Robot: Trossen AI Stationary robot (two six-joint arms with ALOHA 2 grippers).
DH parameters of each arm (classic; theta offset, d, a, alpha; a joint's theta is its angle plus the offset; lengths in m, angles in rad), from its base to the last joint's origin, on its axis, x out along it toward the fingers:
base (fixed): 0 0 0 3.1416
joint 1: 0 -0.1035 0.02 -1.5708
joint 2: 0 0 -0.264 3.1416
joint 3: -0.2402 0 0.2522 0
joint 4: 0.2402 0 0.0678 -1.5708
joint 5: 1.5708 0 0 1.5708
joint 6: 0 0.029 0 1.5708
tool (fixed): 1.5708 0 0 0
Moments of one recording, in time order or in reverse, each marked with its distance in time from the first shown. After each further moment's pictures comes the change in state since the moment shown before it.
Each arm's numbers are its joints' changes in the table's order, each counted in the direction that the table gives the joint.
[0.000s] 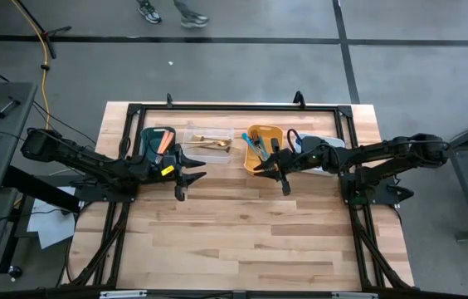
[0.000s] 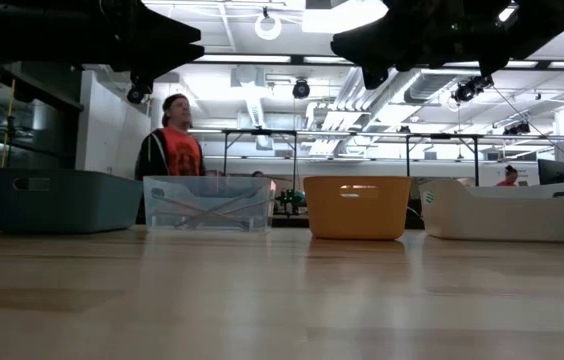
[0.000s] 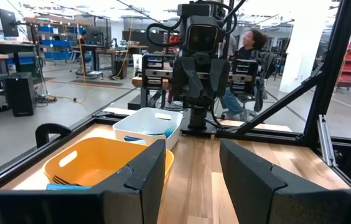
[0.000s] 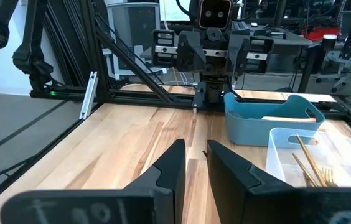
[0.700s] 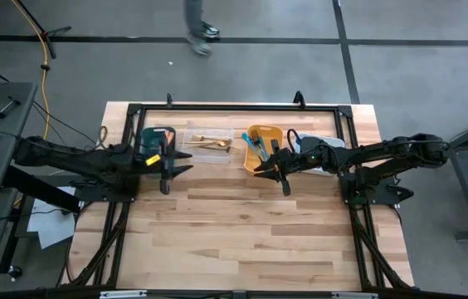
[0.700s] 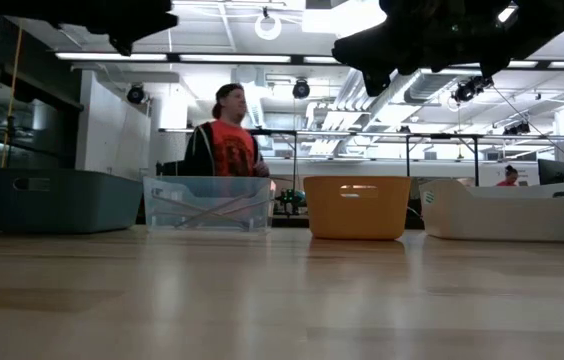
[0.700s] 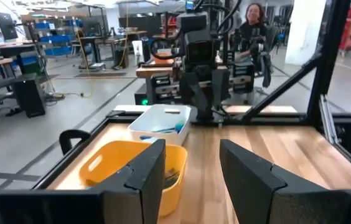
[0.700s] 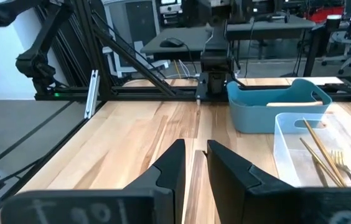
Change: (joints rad) left arm -0.027 0.348 -0.164 0.601 0.030 0.086; right arm 0.000 0.000 0.000 0.027 -0.001 0.070
